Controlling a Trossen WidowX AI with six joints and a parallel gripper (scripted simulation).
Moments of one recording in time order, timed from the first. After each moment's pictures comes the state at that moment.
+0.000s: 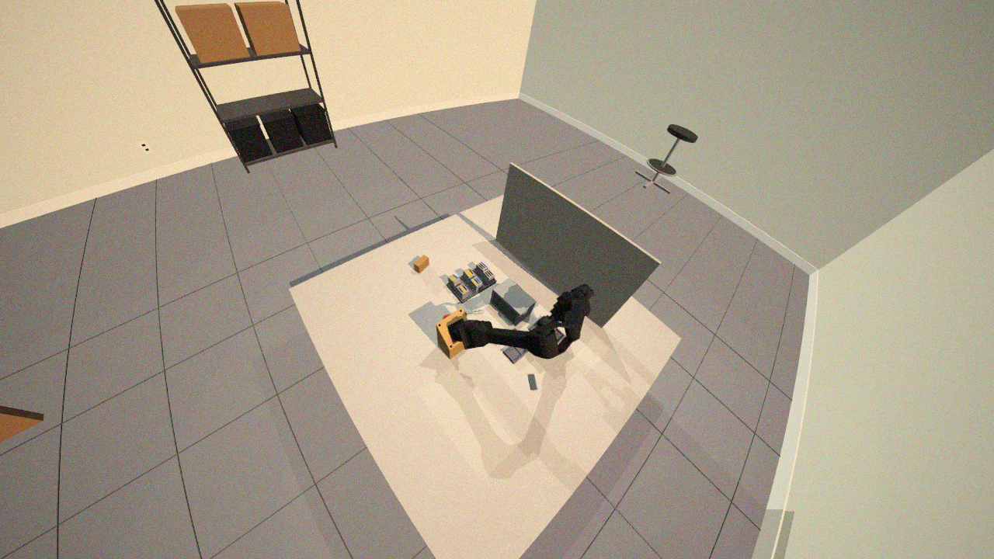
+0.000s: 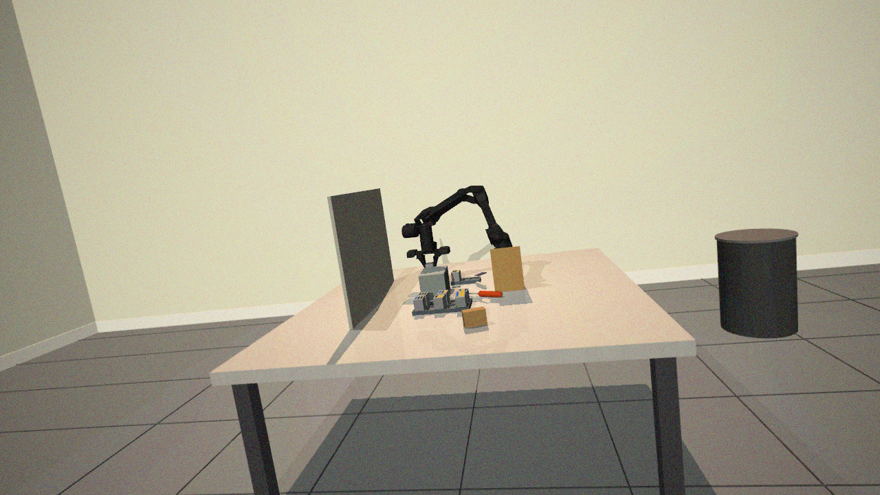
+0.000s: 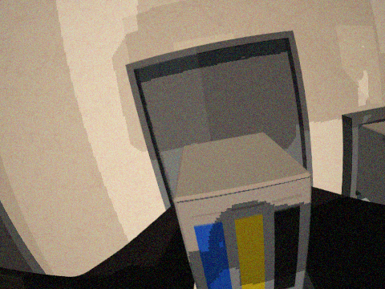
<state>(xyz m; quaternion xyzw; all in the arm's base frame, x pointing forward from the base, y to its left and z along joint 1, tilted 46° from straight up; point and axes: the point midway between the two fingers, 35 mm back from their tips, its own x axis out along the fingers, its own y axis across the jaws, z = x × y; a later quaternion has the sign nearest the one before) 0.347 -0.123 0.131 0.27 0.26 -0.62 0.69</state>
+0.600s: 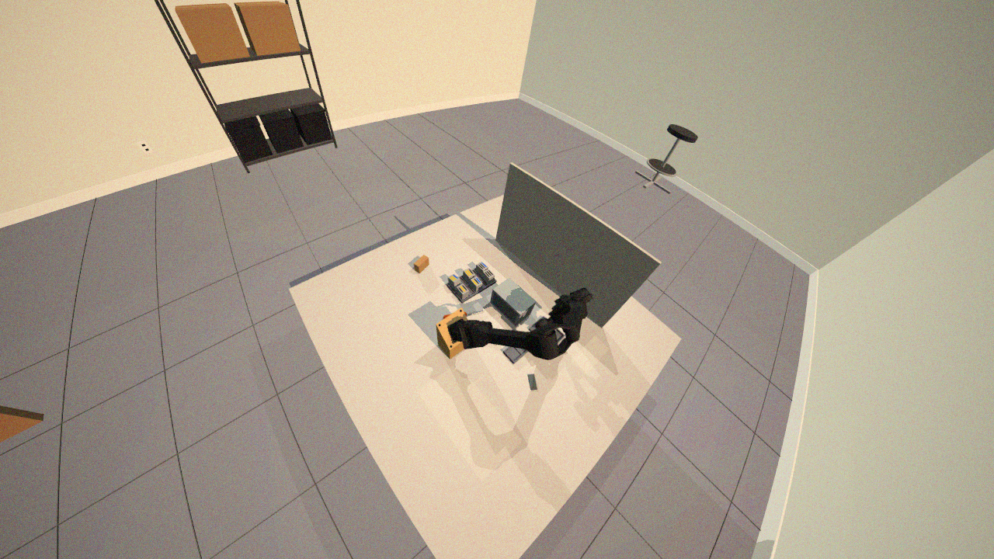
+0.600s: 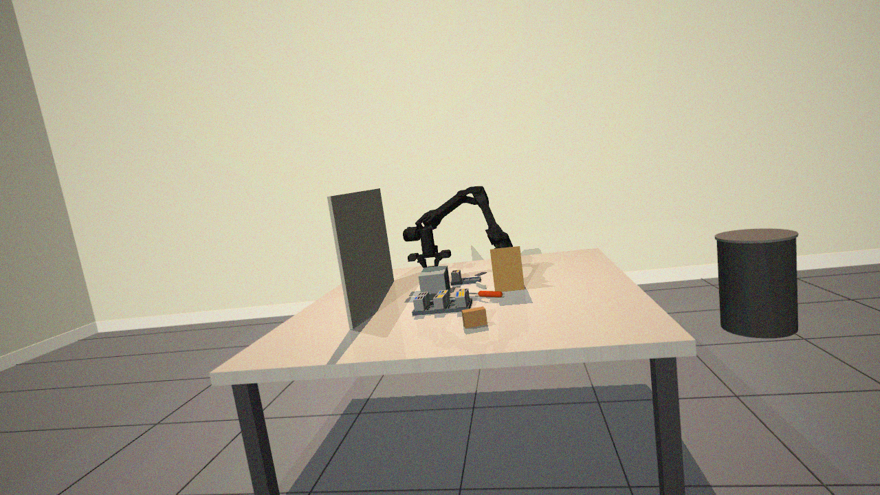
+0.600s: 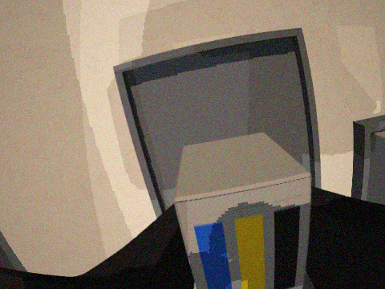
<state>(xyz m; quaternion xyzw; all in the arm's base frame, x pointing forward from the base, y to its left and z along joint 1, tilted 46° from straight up) 0.346 -0.136 0.120 0.27 0.26 -0.62 0.69</state>
